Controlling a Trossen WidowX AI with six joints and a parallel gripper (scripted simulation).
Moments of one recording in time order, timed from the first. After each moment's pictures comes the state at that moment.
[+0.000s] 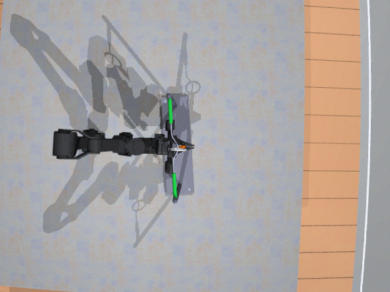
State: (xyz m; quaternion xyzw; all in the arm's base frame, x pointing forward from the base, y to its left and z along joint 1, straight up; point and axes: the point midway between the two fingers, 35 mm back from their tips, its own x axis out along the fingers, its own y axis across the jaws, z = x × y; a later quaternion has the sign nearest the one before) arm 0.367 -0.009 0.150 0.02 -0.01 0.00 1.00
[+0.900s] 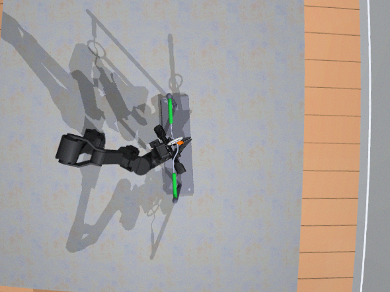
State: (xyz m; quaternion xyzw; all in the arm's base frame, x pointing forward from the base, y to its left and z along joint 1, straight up) arm 0.360 0.004 0.147 -0.07 -0.02 0.26 0.96
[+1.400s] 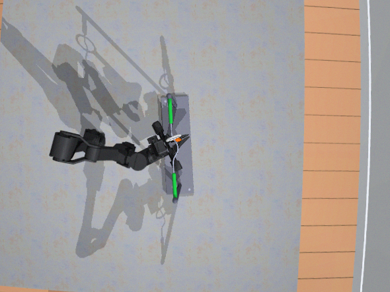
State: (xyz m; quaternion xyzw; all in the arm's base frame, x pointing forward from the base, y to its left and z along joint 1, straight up) arm 0.351 0.013 0.146 -0.06 -0.01 0.24 0.97
